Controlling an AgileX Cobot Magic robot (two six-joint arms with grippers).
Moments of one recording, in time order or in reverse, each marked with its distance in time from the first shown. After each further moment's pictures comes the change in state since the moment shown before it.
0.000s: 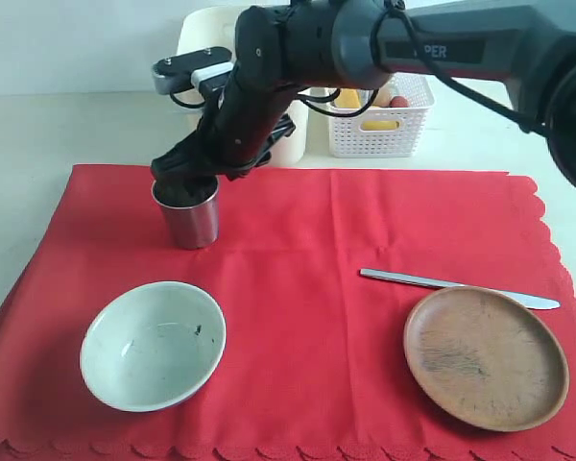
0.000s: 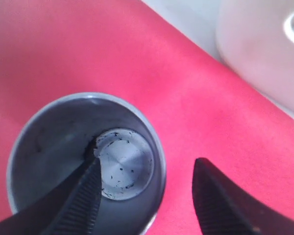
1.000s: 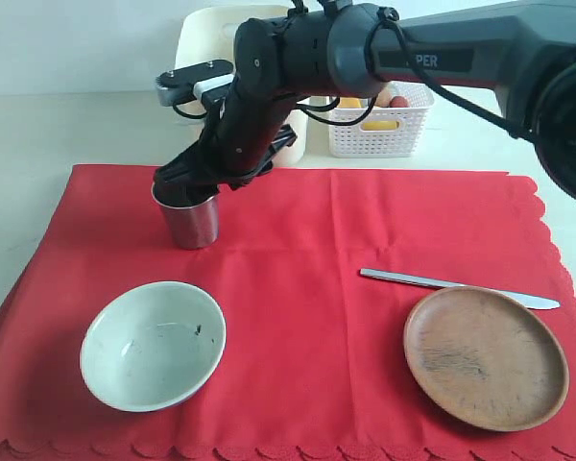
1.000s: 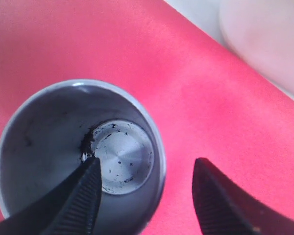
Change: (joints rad) left arm 0.000 0.000 0.000 0.000 0.000 0.000; right arm 0.000 0.016 0.000 0.000 0.013 0.012
